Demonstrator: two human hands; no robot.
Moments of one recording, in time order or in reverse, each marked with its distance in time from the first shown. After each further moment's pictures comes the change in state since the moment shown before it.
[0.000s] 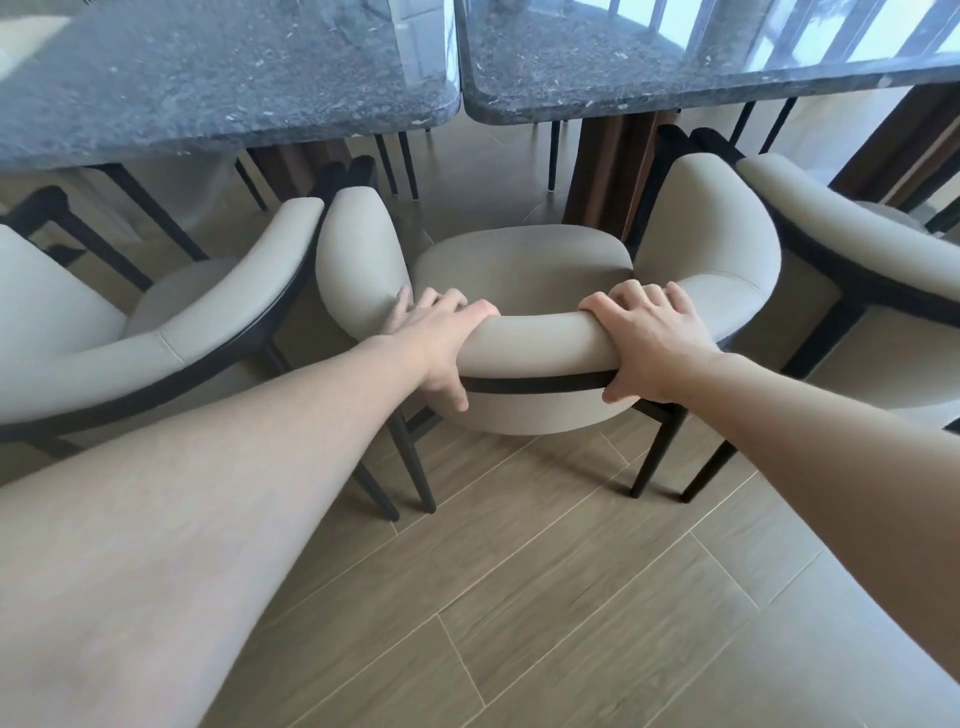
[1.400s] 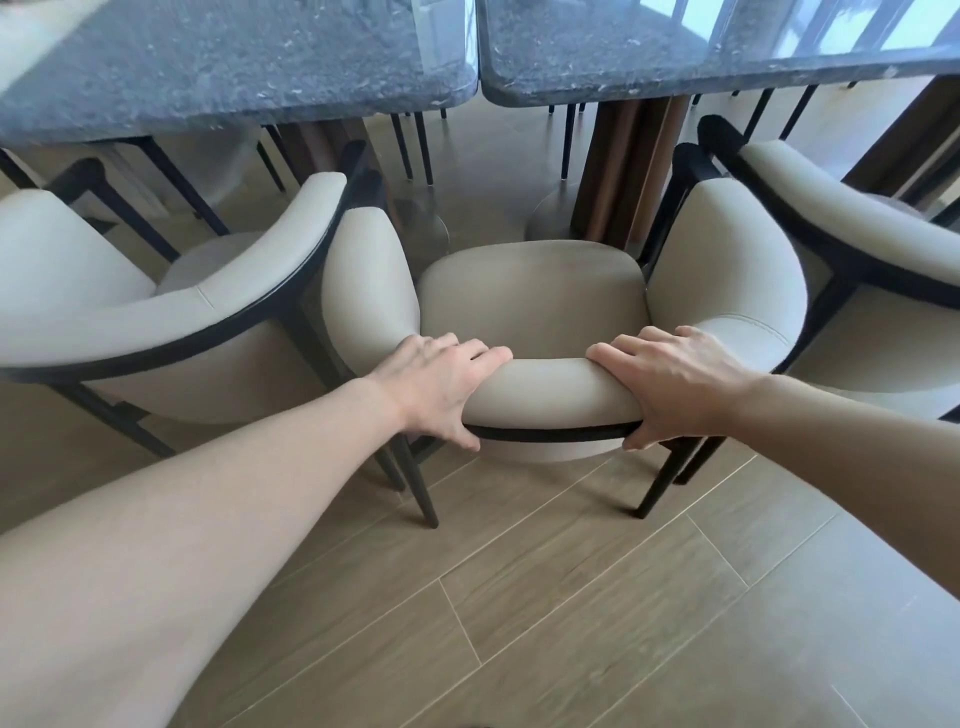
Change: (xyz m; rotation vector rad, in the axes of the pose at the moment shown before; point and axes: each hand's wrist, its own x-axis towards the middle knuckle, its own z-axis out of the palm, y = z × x) left_hand -0.082 0.020 0.040 0.267 0.176 0.224; right_hand -0.078 -0.007 -0.010 -0.231 -0.145 -0.324
